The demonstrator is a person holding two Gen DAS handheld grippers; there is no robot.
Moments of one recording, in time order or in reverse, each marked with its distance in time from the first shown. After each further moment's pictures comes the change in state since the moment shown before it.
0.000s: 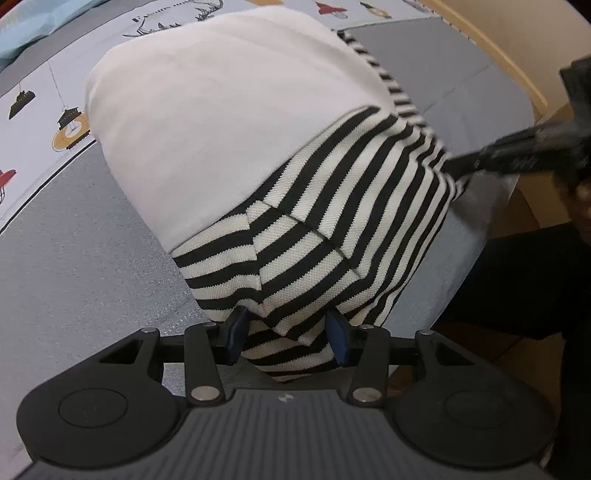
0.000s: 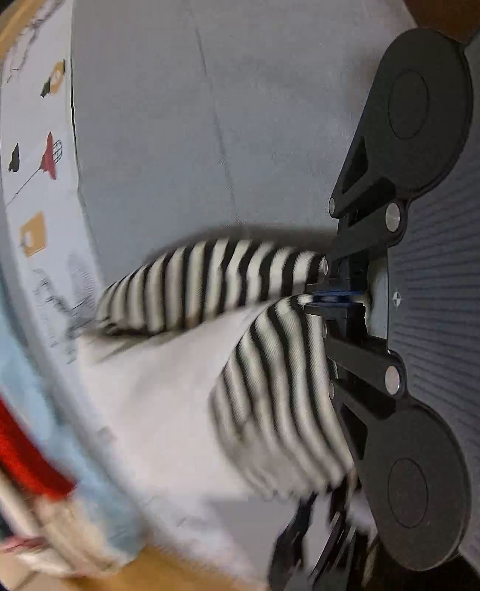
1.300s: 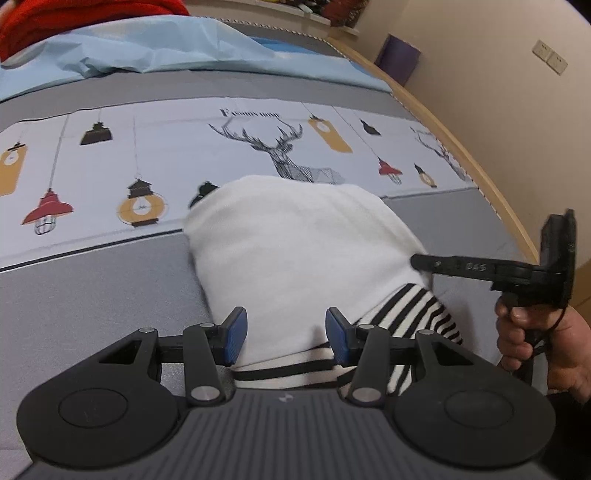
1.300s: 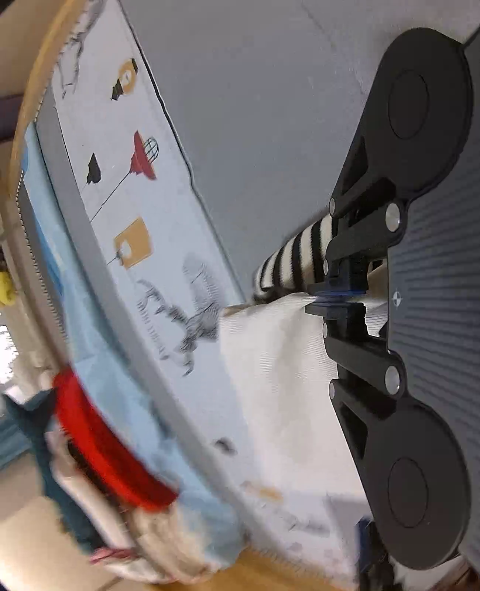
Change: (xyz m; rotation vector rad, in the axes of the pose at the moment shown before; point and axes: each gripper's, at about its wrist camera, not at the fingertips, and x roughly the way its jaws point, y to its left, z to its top) left arm -0.052 0.052 0.038 -0.324 -0.360 -0.022; right arm 0.018 -0.007 0.073 0.130 -0.300 0.051
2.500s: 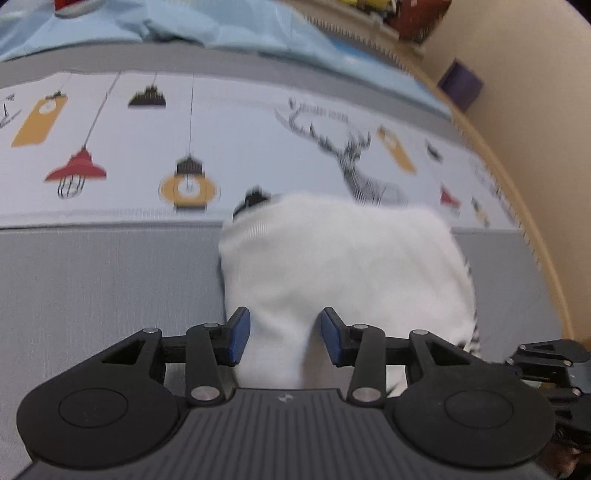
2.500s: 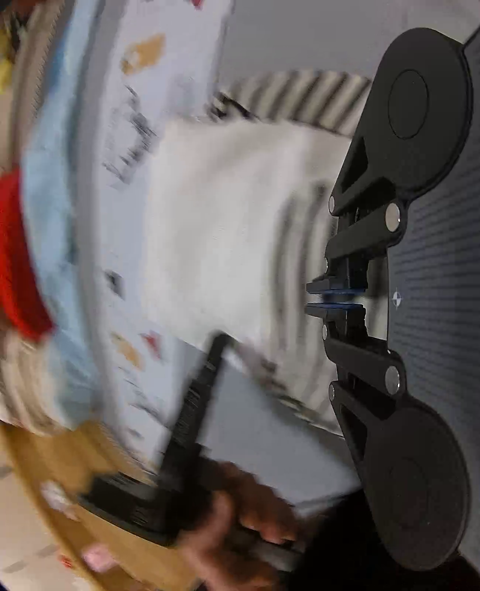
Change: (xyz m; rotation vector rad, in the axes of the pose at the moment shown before) left arm 0.040 0.045 0.014 -0.203 -0.040 0.079; right arm -0.013 0.081 -0.047 -0.485 0.158 0.304
